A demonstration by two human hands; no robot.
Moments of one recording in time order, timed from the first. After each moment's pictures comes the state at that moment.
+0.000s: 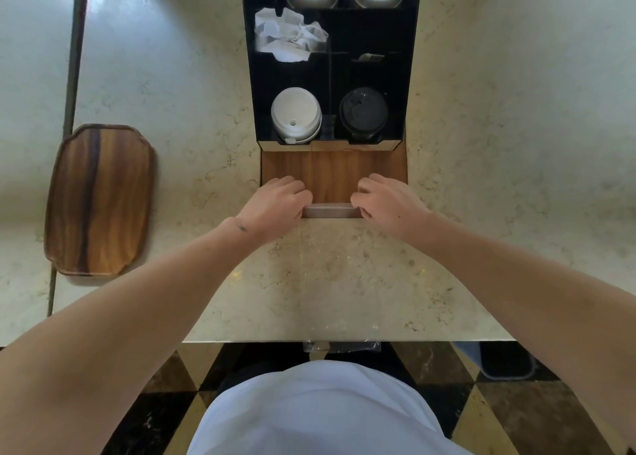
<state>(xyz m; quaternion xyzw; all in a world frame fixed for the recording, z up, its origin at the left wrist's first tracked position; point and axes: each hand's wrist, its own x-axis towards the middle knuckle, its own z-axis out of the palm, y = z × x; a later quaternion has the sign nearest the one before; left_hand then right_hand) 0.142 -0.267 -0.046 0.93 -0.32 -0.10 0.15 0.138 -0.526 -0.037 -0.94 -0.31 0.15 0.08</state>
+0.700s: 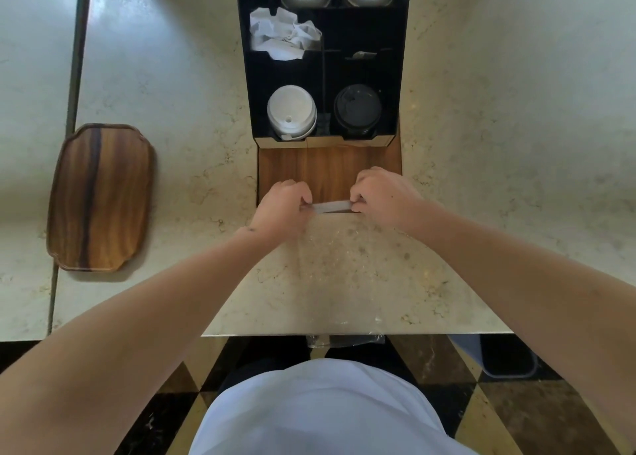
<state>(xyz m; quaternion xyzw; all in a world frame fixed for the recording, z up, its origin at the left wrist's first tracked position) 0.125 -0.295 -0.043 0.94 -0.09 -0.20 0.25 0.140 -0.522 -0.019 -0.94 -0.22 0.23 0.14</state>
